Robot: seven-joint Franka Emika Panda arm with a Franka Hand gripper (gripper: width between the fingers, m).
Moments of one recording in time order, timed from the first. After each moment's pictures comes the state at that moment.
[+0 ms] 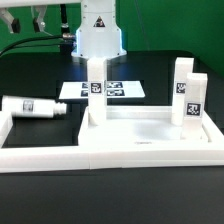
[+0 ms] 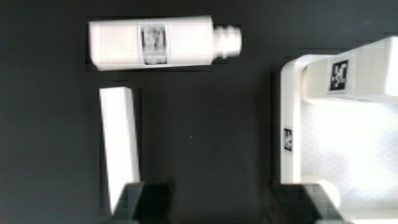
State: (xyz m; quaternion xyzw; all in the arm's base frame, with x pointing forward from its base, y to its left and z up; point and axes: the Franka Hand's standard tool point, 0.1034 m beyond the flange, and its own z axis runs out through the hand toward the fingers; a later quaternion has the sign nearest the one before) arm 0.551 -0.160 0.184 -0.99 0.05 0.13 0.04
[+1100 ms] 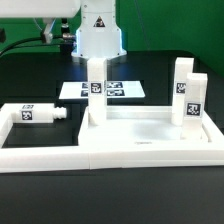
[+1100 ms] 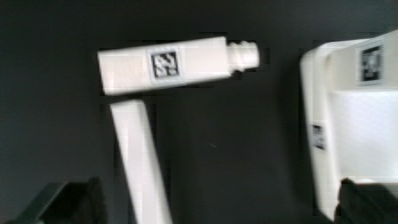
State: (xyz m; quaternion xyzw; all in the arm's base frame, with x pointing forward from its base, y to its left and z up) arm 0.538 -0.175 0.150 -0.98 0.12 0.15 0.02
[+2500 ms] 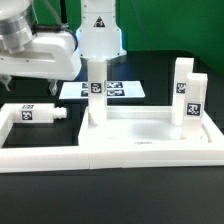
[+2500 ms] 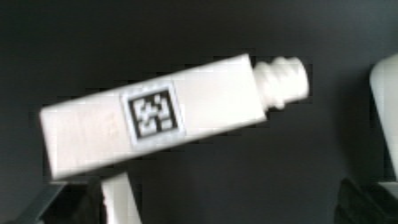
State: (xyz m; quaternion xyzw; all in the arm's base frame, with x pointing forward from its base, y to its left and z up) arm 0.513 -0.170 0.066 -0.96 0.18 0.19 0.04
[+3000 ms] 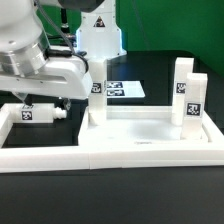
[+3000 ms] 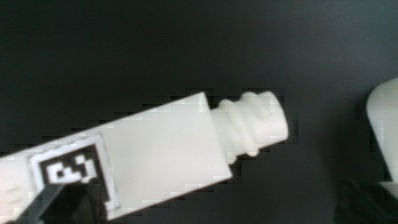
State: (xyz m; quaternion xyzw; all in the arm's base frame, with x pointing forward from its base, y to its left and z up) arm 0.508 -0.146 0.031 -0.95 0.20 0.22 0.05
